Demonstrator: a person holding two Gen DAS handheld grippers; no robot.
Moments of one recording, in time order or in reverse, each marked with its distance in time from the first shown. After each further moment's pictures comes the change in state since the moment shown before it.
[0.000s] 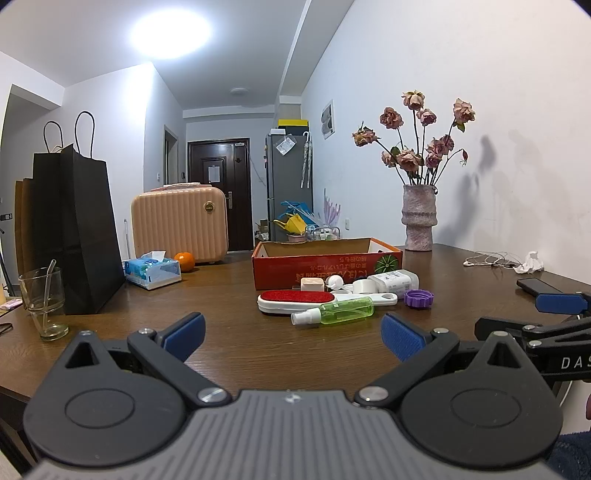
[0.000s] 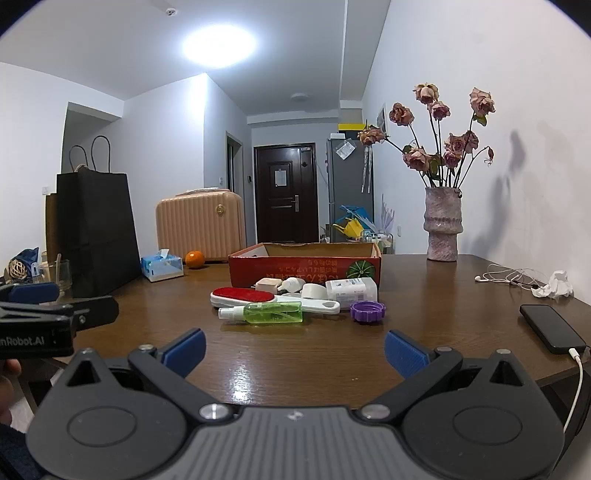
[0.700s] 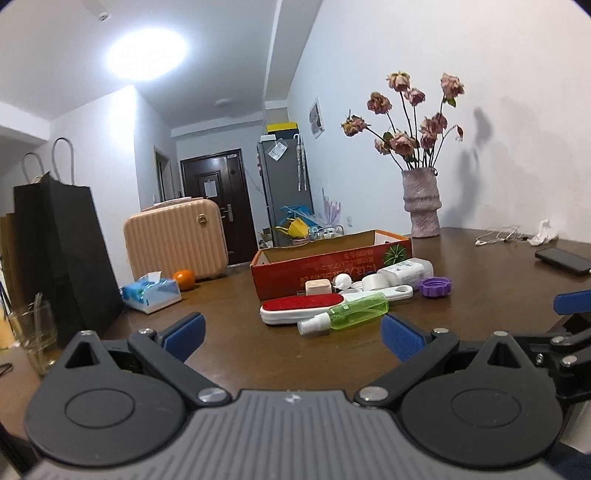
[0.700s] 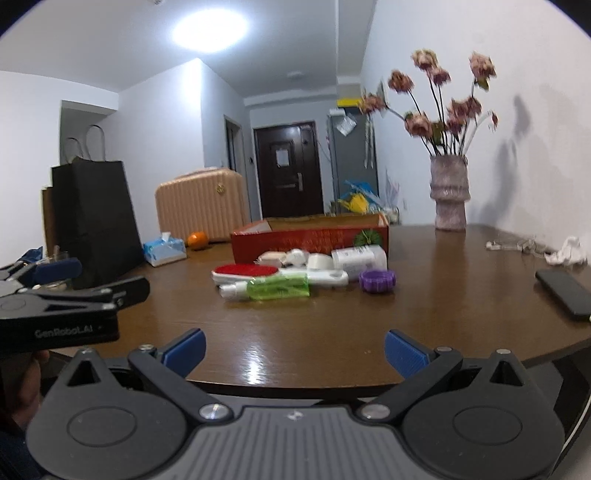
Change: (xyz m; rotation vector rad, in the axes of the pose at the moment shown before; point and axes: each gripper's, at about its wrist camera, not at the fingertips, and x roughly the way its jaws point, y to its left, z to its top) left arm 0.044 -0.013 -0.005 0.135 -0.021 0.023; right arm 0.030 -0.011 -0.012 0.071 0.084 0.020
